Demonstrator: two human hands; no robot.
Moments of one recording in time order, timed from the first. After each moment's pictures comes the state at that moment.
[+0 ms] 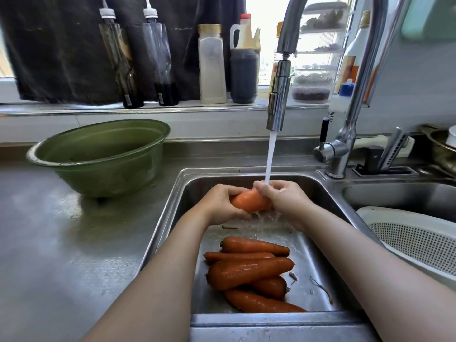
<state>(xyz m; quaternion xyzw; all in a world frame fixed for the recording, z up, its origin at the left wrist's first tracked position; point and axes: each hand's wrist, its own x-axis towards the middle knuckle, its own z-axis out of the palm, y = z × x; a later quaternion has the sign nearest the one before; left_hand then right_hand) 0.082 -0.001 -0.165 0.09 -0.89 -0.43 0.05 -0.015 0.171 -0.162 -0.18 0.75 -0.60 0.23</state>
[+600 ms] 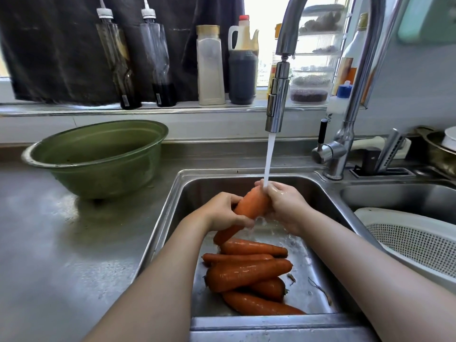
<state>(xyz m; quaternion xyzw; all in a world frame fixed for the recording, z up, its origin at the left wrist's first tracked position) 0.079 0.001 -0.174 0.09 -0.89 -0.44 -0.02 -0.015 0.163 -0.171 -0.15 0.70 -0.66 0.23</state>
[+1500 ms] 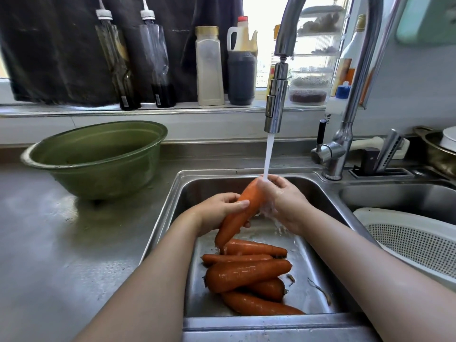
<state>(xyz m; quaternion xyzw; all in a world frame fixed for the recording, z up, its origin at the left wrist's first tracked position) 0.086 -0.006 -0.174 0.10 -0.78 -0.61 -0.06 -0.015 0.168 -0.165 -0.17 0.65 -0.70 0.26</state>
